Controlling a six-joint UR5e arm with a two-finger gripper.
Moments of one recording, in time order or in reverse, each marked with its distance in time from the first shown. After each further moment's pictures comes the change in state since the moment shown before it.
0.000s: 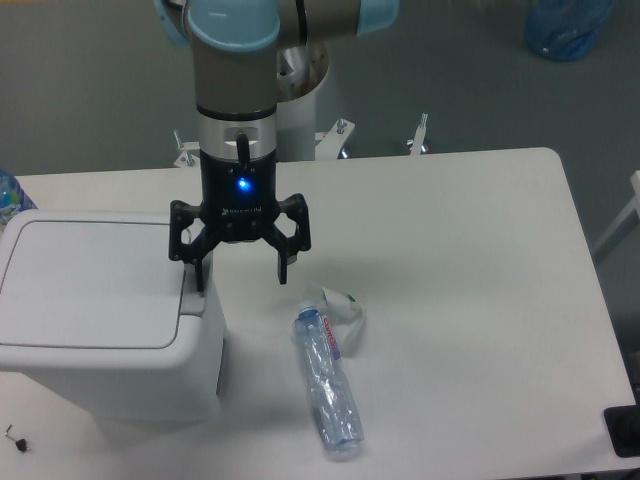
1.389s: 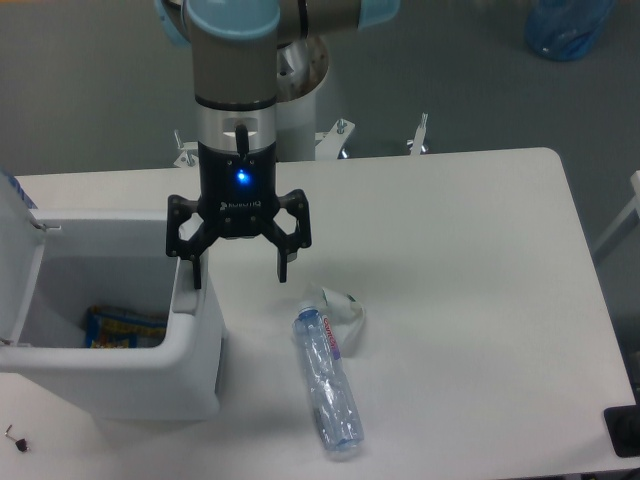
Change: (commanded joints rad) arm 0.031 0.031 0.048 0.000 -0.035 0.000
